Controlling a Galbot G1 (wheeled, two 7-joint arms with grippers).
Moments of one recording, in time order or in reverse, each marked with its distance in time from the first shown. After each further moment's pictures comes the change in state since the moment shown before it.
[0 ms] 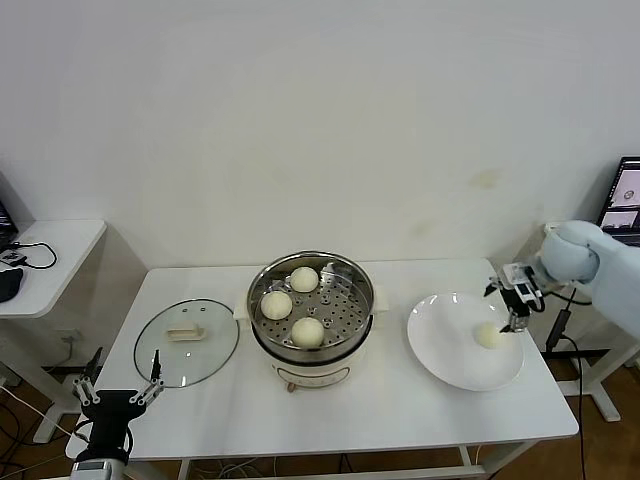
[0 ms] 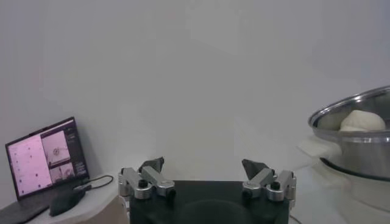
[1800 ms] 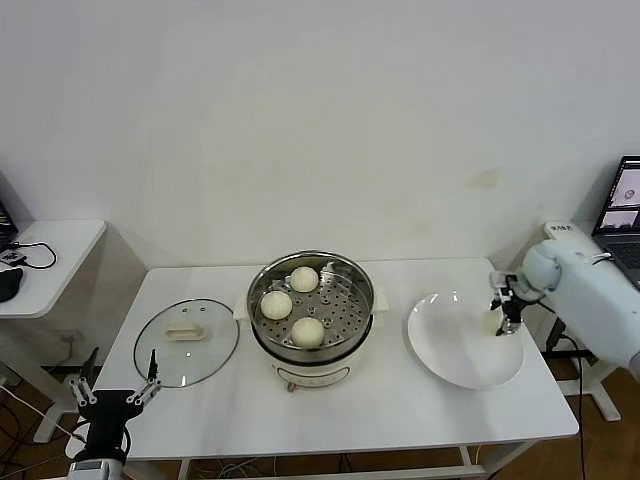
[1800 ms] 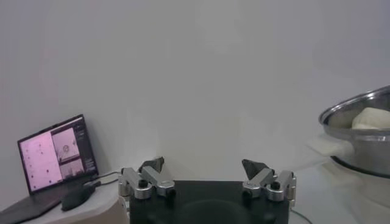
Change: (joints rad) left arm -0.001 -0.010 -0.004 -0.008 0.000 0.006 0.000; right arm -0.129 0.212 0.222 -0.353 -0.134 -0.028 -0.036
